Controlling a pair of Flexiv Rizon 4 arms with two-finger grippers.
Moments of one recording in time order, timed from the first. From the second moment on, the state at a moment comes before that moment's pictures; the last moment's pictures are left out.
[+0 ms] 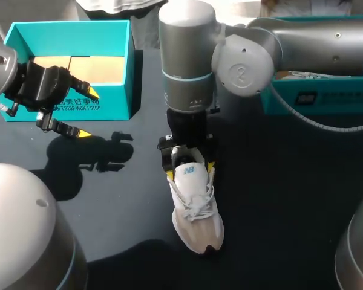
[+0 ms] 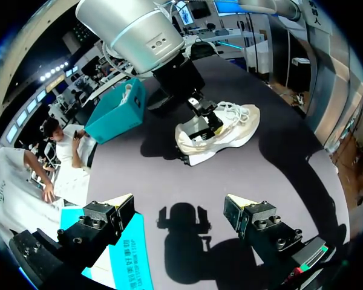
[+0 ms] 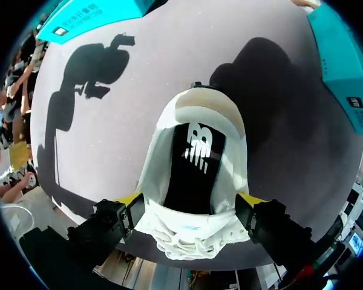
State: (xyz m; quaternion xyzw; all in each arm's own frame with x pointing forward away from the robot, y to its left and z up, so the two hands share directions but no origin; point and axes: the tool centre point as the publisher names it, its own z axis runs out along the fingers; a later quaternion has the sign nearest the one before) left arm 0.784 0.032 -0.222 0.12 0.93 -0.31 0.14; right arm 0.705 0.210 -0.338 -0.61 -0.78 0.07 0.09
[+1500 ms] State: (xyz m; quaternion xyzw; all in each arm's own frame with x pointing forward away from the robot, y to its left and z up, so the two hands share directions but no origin) left arm 0.784 0.033 -0.222 0.12 0.93 -0.31 0.14; right arm 0.686 0.196 -0.333 -0.62 -0.78 0.02 0.06
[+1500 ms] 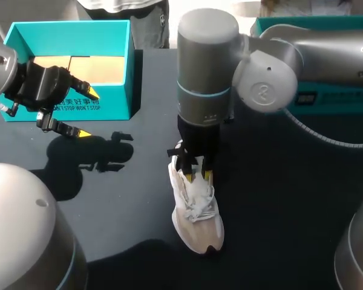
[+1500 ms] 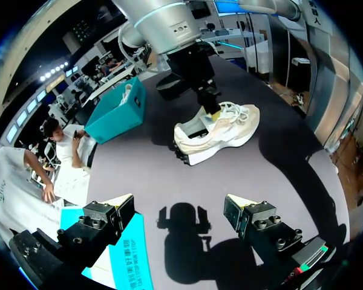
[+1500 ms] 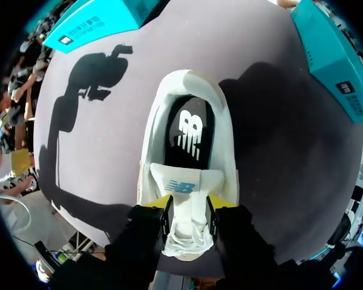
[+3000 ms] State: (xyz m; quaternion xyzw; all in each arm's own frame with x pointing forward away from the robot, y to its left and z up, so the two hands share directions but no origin) left arm 0.784 0.033 -0.222 0.12 0.93 -0.31 0.14; right arm 0.781 0.194 -0.292 -0.11 -0.99 0.02 -0.12
